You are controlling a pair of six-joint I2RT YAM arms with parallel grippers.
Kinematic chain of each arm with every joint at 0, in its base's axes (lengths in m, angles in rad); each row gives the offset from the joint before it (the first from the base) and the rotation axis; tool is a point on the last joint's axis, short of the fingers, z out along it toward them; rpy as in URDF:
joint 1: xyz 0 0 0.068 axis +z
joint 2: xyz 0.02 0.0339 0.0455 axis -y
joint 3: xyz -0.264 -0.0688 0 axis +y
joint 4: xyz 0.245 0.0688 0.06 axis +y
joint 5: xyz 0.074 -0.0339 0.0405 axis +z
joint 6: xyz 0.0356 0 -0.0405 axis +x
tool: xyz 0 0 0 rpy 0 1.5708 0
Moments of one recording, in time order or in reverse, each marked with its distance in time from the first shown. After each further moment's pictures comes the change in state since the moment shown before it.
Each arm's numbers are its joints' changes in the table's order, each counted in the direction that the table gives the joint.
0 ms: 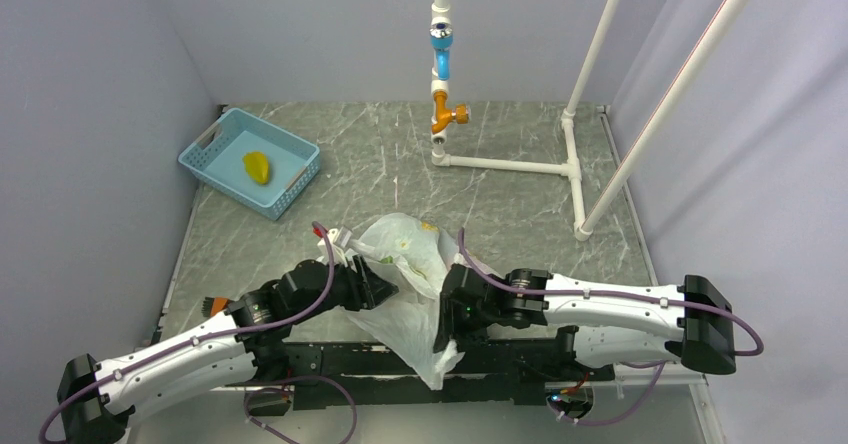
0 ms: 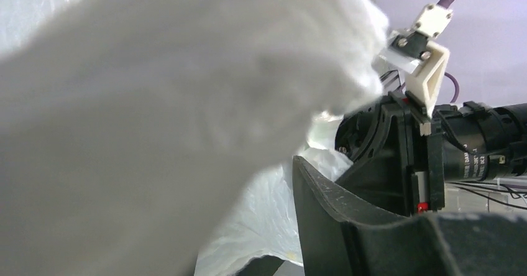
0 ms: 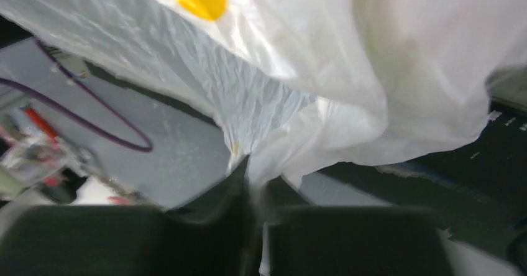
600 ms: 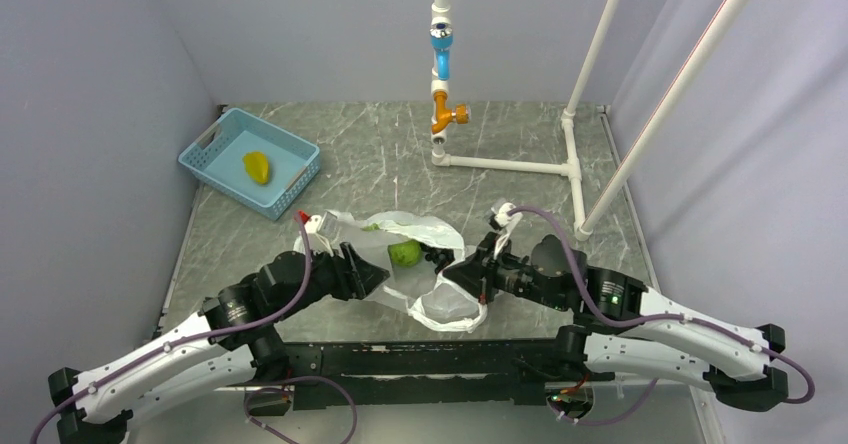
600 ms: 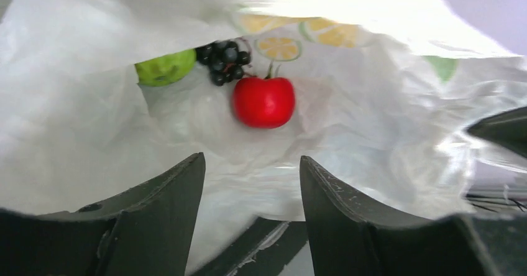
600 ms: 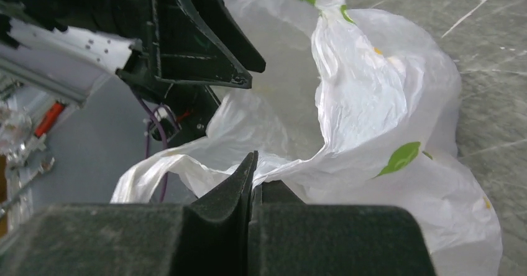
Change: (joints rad) left arm 0.000 0.056 -0.174 0.201 0.109 0.080; right arm -0.061 0.446 -0.091 -0.278 -0.241 -0.798
